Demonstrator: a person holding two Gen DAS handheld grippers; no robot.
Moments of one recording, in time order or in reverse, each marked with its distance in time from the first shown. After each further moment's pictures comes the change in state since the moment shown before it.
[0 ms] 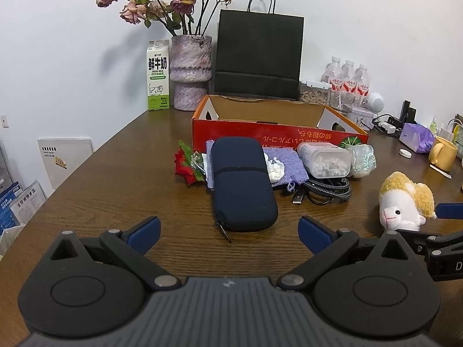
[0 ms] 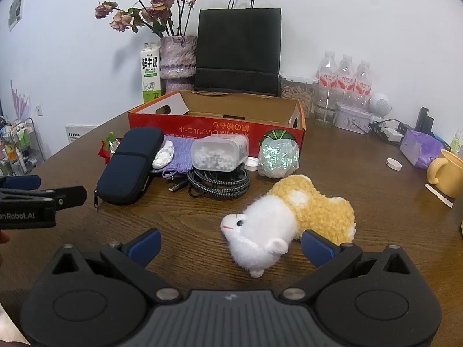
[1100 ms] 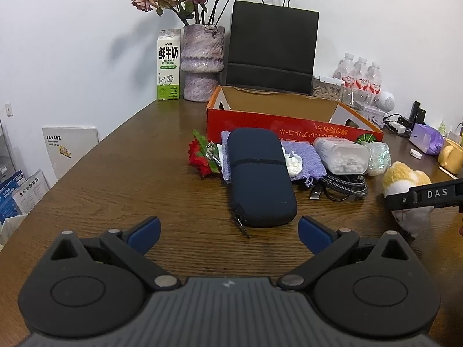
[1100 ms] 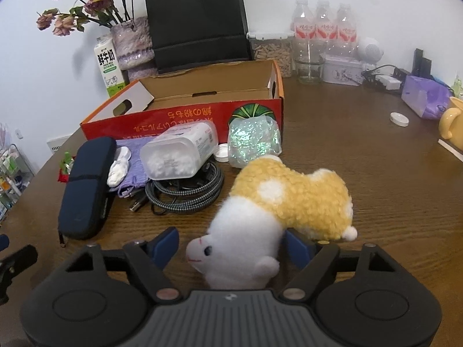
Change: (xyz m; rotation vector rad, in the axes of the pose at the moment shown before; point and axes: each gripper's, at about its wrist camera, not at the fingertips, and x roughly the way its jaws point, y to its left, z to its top) left arm 0.014 0.017 0.000 -0.033 0.032 0.020; right arm 0.077 -0.042 0.035 0.195 0.150 0.014
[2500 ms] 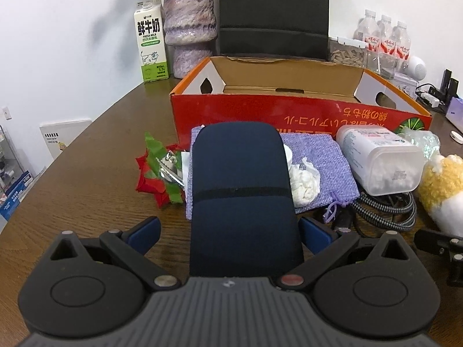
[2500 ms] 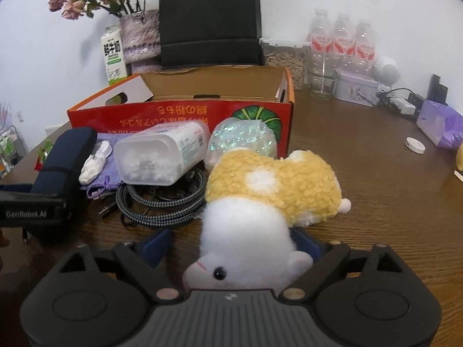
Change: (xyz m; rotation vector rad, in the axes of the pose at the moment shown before) left arm 0.111 -0.044 0.038 0.063 0.131 0.096; right arm 0.039 -0.007 0.001 -0.120 -0.064 -0.005
